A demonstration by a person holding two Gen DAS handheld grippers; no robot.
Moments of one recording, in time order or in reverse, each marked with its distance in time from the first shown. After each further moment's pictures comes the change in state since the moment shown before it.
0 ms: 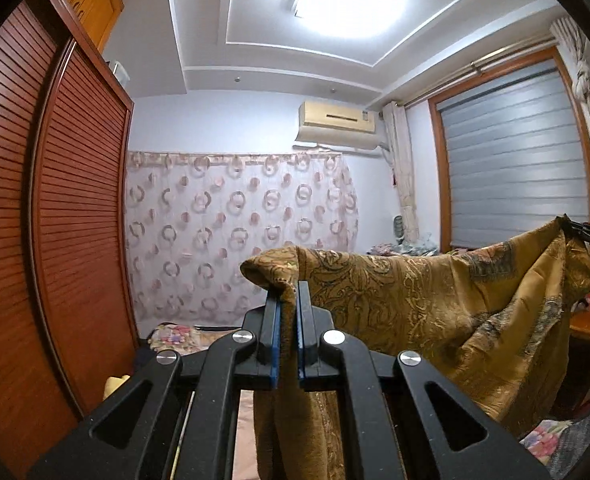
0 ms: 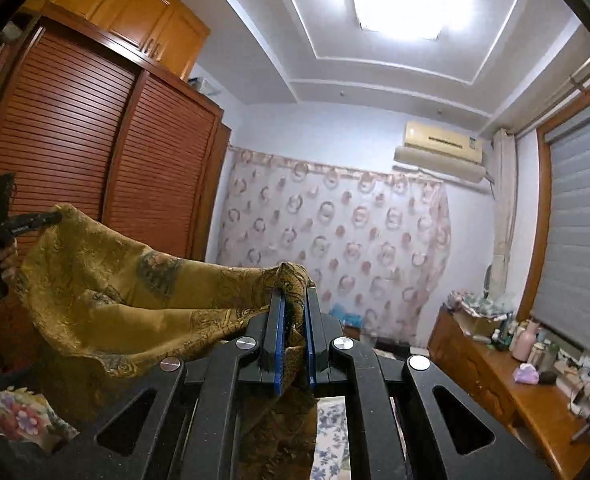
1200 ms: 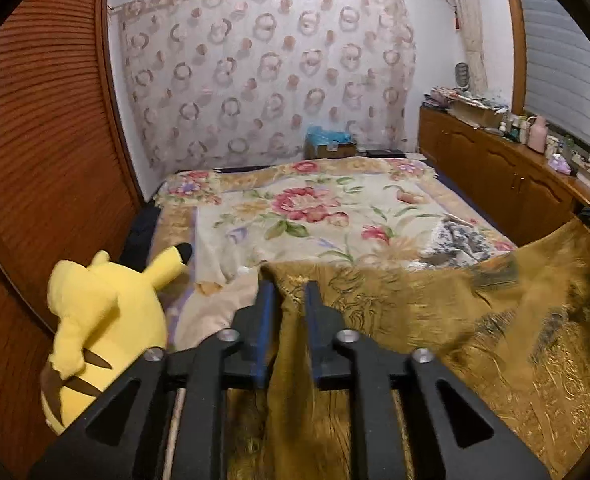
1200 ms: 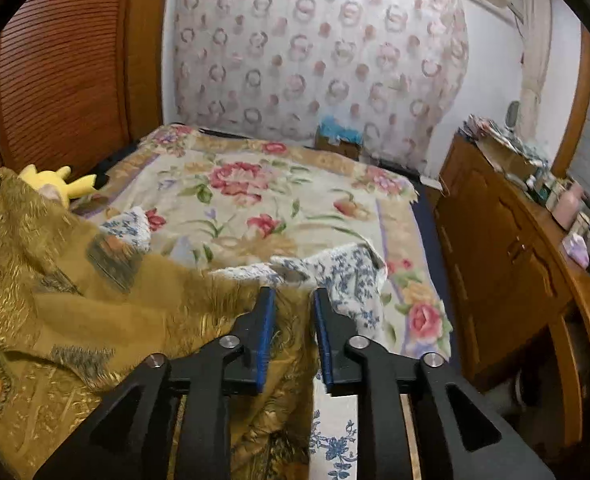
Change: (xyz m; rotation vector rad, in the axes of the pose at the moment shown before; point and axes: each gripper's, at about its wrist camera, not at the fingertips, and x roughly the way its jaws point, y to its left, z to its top) left arm 0.317 0.022 -0.223 -0.009 0.573 0.149; right arm 0.375 -0.004 -0.154 0.097 0.654 -0.034
